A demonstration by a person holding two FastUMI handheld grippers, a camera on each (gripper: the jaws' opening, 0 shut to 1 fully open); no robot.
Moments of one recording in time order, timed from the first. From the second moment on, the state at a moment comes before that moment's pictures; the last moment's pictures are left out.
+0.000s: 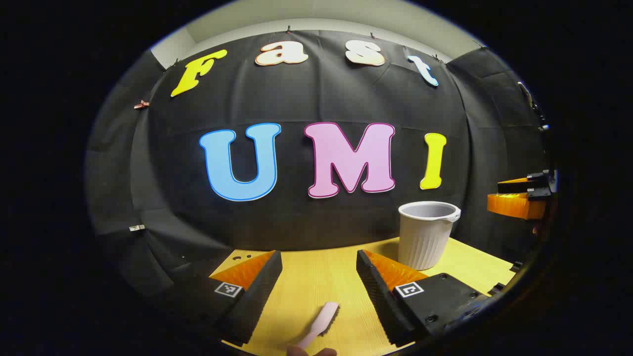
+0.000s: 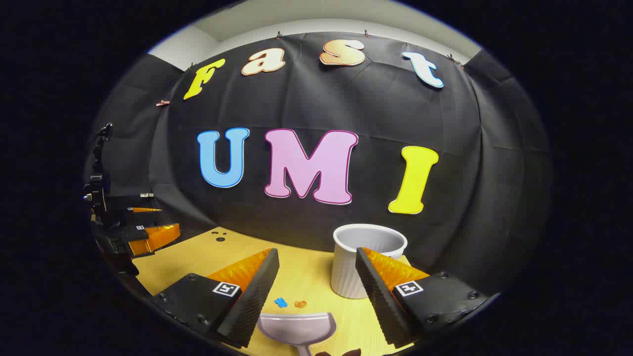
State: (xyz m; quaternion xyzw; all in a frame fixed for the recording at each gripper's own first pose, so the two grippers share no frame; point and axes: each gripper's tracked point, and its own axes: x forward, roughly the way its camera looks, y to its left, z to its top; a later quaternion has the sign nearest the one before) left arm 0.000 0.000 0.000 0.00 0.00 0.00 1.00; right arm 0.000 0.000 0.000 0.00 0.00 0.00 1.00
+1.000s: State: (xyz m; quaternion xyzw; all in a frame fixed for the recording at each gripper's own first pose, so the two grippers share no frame) left arm 0.003 0.003 -0.007 0.01 0.01 0.00 1.00; right arm -0.004 0.012 -0.051 -0.01 0.10 0.03 0.99
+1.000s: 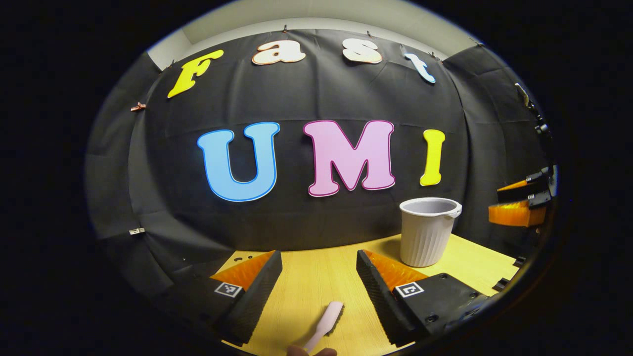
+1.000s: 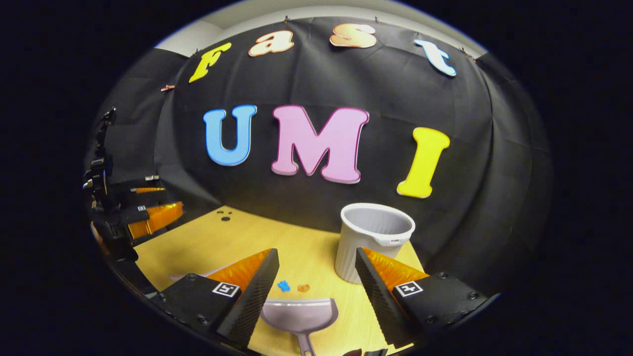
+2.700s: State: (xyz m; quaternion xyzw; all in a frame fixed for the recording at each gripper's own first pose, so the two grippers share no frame) left arm -0.009 0.050 -0.051 0.03 0.05 0.05 1.00; right arm -0.034 0.032 -0.384 0.00 0.56 0.06 0.83
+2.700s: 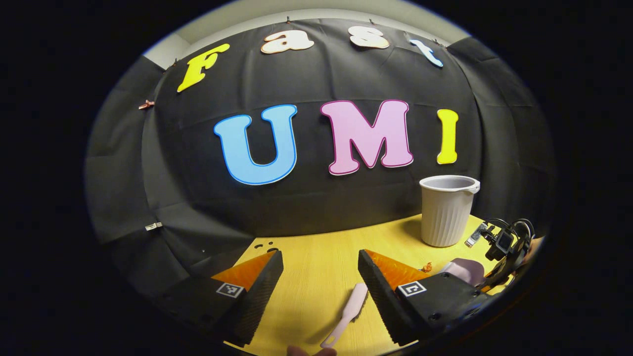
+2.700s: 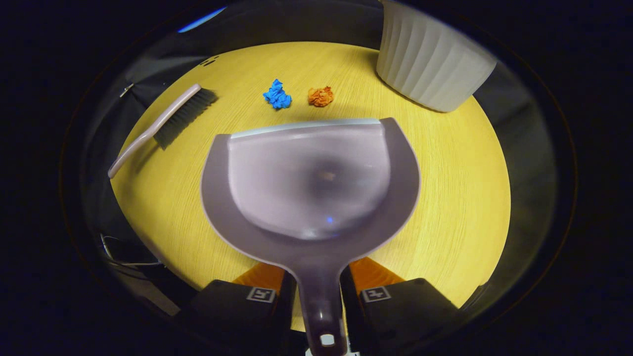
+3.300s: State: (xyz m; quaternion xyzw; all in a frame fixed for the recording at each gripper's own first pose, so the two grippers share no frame) left arm 0.007 0.029 -0.134 0.06 0.19 -0.03 0.98; right arm -0.054 0.029 -0.367 -0.02 0.53 0.11 0.84
